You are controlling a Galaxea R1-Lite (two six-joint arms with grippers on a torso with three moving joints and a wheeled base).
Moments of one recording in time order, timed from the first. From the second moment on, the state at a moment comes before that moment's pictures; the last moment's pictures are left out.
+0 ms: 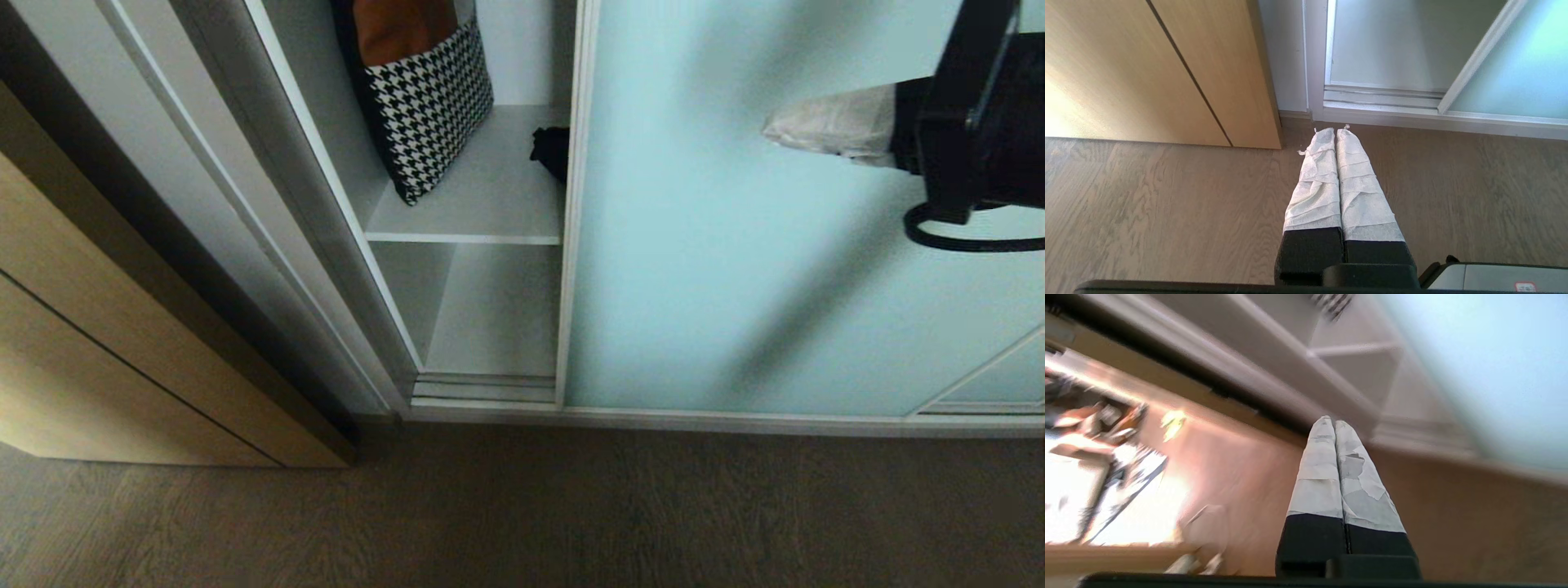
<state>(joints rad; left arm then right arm) 0.02 0.00 0.00 -0.01 0.00 0.00 0.68 1.32 -1.39 0.05 -0.04 0.54</state>
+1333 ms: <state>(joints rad) 0.02 0.00 0.00 -0.01 0.00 0.00 -0.01 0.12 -0.25 0.27 0.13 0.00</state>
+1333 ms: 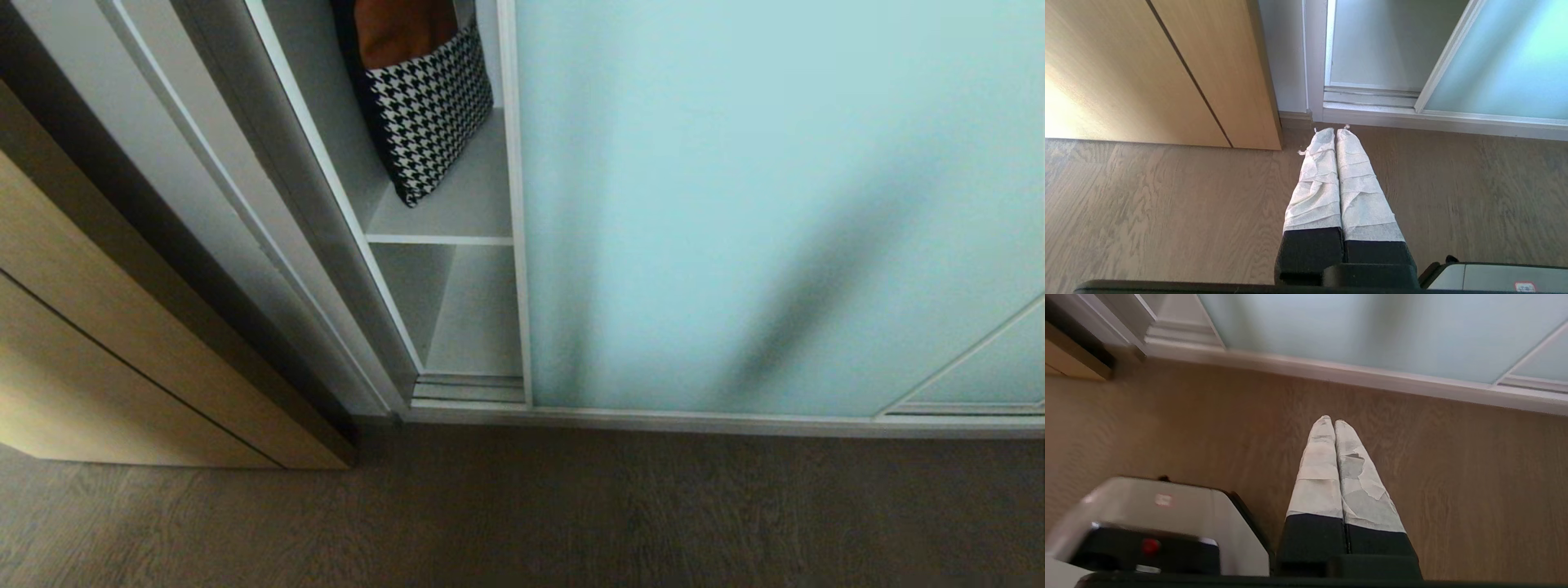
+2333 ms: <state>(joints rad) 0.02 0.00 0.00 -0.01 0.00 0.00 0.00 0.00 -0.01 0.02 0.02 -0.06</state>
